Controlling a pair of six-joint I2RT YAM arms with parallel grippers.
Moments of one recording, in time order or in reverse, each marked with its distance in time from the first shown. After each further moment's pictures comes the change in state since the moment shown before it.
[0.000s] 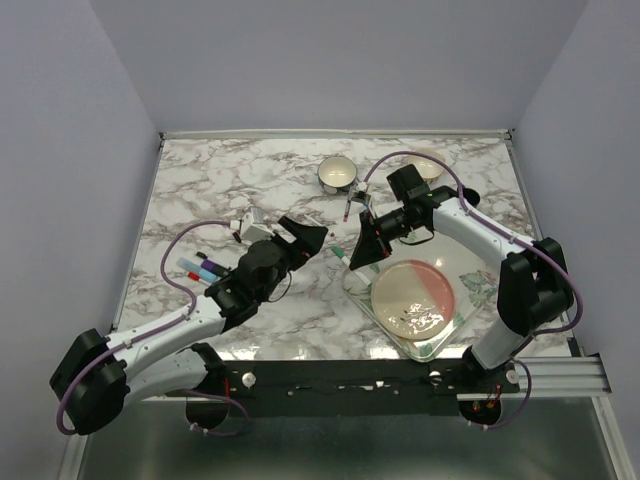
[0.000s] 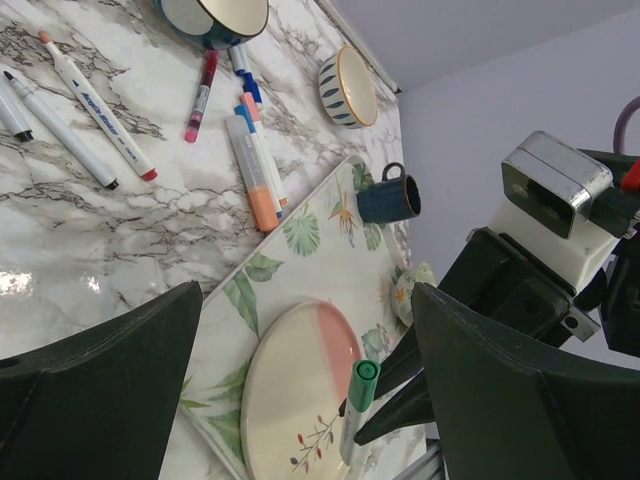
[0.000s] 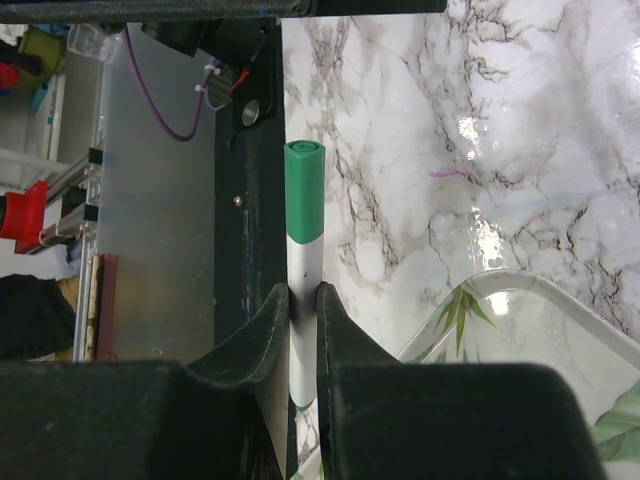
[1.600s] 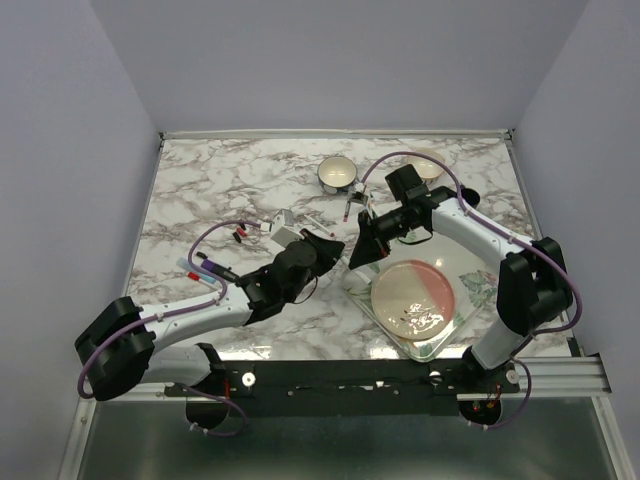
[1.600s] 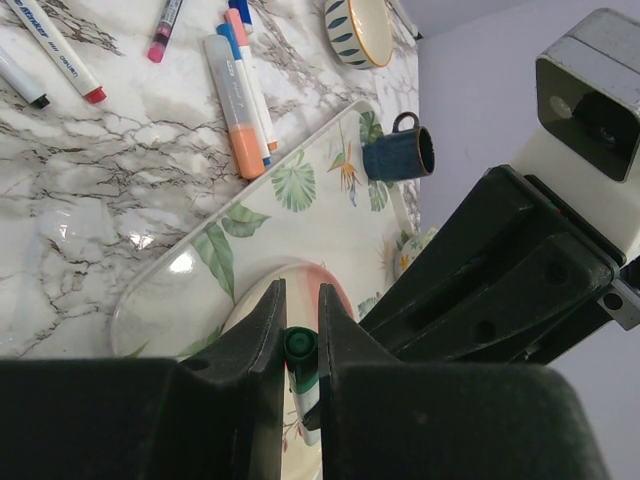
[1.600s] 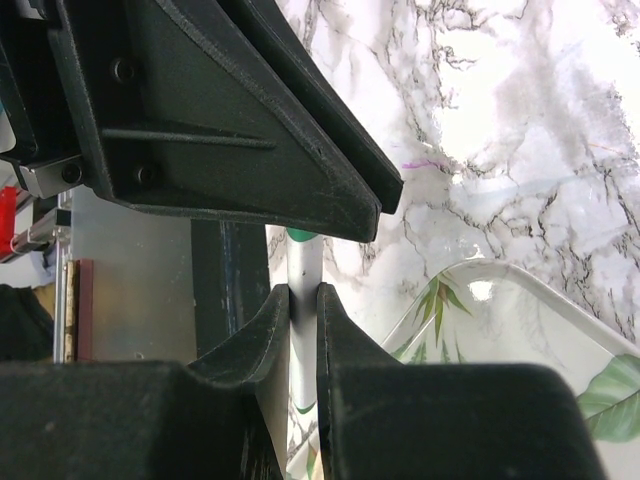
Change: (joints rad) left arm -0.146 0.219 0.126 -0.023 -0.080 -0.105; right arm 0.005 0.003 0.000 0.020 0.070 0.019
